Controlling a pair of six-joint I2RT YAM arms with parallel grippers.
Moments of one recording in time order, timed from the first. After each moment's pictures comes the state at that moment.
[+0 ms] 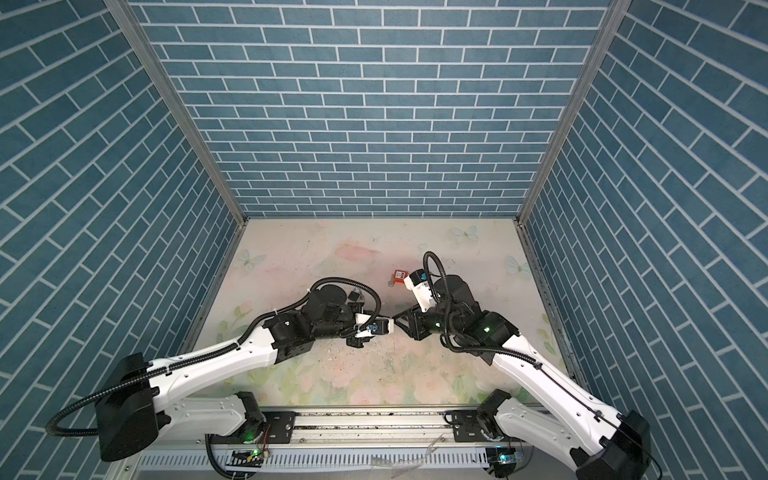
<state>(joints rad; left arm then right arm) -0.93 1.25 0.82 -0.08 0.30 0.74 0.74 0.95 0.82 -0.52 -0.41 0.39</state>
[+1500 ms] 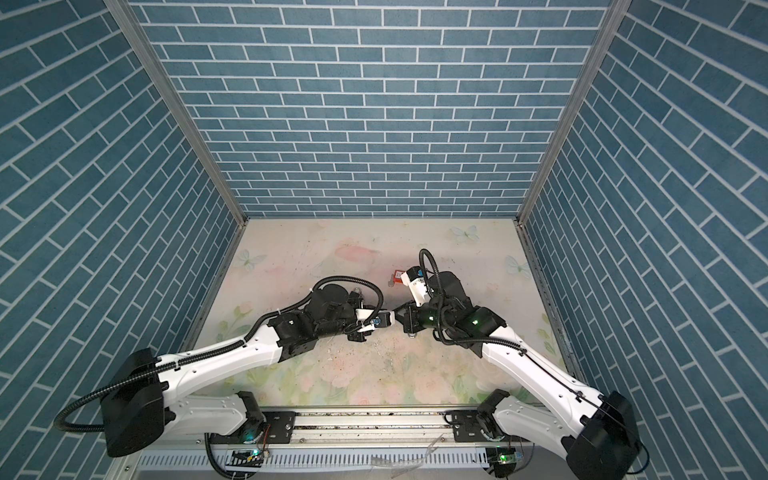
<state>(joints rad) -0.92 1.28 0.80 -0.02 0.18 0.72 0.72 1.05 0.80 -0.38 -0.44 0.48</state>
